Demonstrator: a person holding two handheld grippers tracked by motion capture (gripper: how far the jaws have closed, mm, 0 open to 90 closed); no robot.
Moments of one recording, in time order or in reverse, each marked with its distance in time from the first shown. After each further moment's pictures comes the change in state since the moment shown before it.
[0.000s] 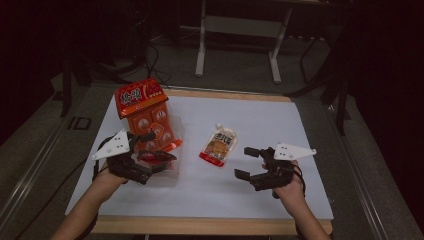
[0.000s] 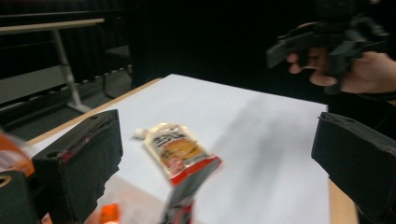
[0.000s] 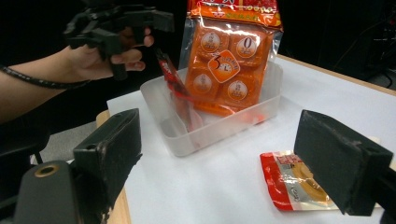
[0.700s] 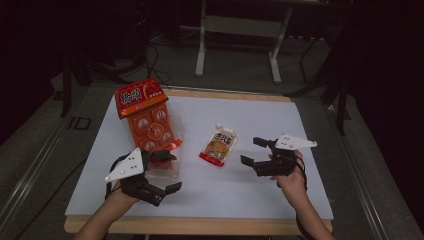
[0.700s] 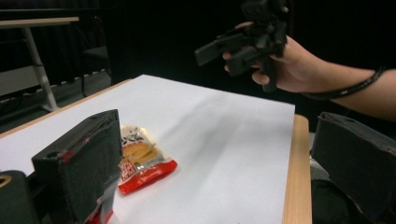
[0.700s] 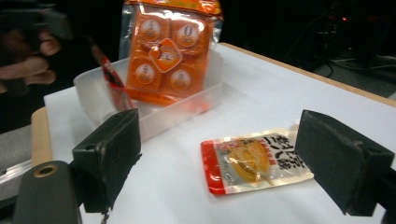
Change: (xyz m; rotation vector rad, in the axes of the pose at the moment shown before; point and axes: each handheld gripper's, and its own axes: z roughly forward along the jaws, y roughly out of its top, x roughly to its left) left arm -0.052 -0.006 0.014 -0.006 -0.053 0.000; right arm -0.038 -0.005 0.000 0.030 -0.164 -0.002
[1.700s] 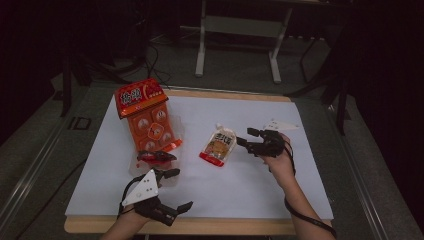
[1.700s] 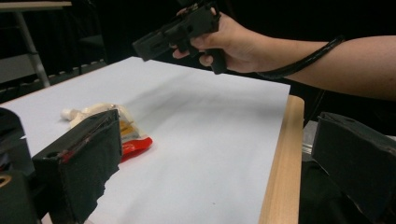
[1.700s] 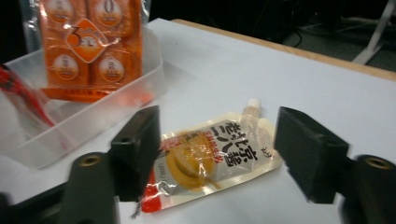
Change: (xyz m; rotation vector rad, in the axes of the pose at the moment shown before) left arm -0.035 -0.035 0.019 0.023 0.010 -0.019; right arm -0.055 -0.008 0.053 0.087 -0.125 0.099
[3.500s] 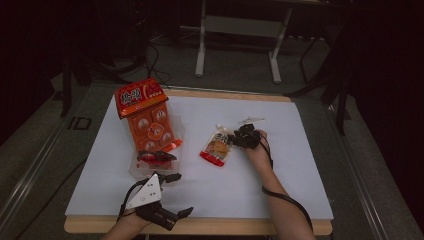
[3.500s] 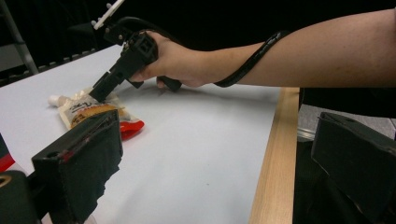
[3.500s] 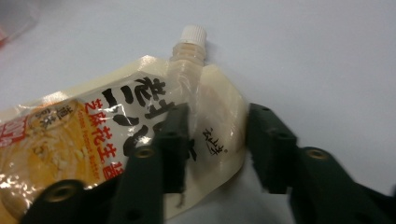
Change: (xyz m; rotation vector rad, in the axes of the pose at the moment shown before) left arm -0.003 -0.011 0.005 0.065 -0.027 0.023; right arm -0.037 -0.029 0.104 0.259 -0.208 0.030
